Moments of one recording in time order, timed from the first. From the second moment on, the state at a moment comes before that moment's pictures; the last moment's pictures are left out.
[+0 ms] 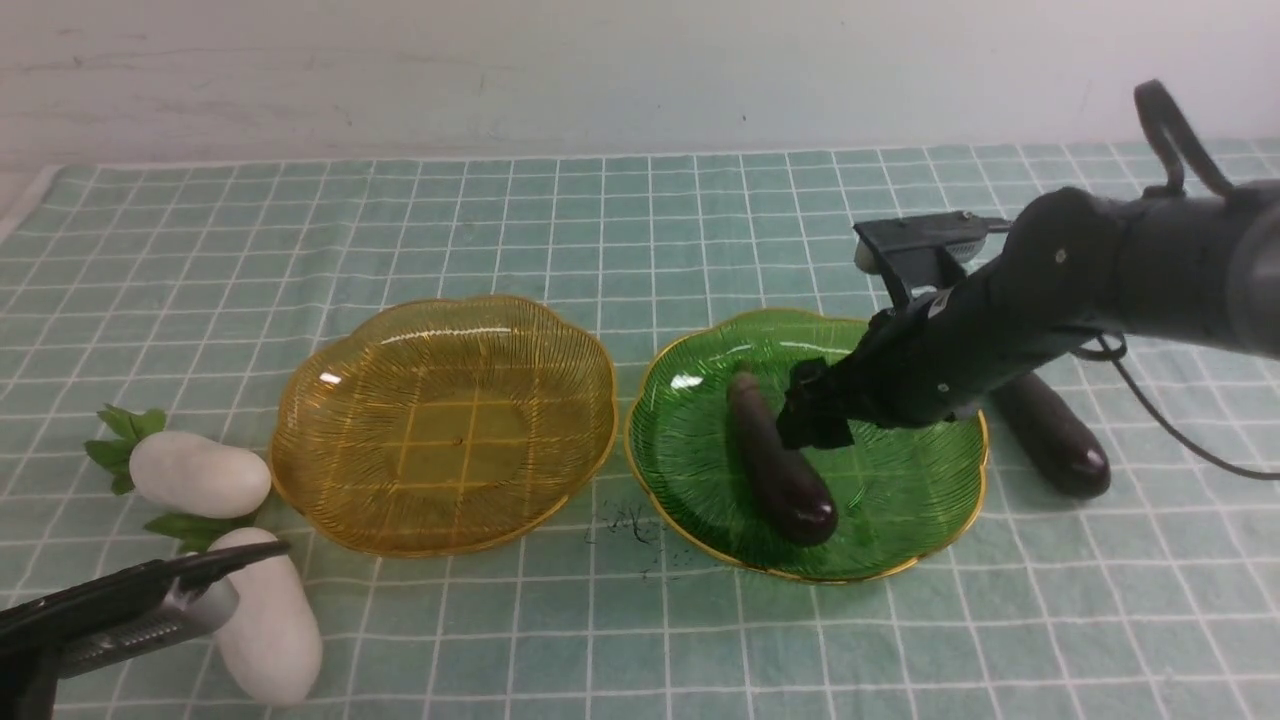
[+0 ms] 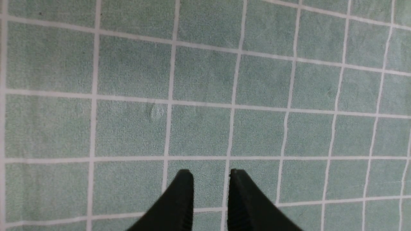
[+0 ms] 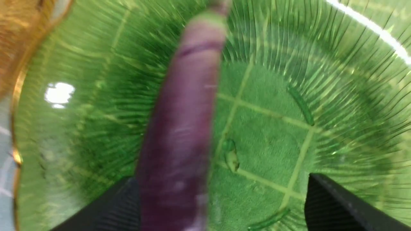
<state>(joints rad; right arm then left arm) 0.34 1.87 -1.31 0.36 0.67 -0.25 -0.11 0.81 -0.43 -0.36 0.94 -0.11</state>
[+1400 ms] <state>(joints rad) 0.10 2.10 -1.73 -0.07 1.22 0.01 -0.11 0.81 -0.43 -0.36 0.94 -0.11</state>
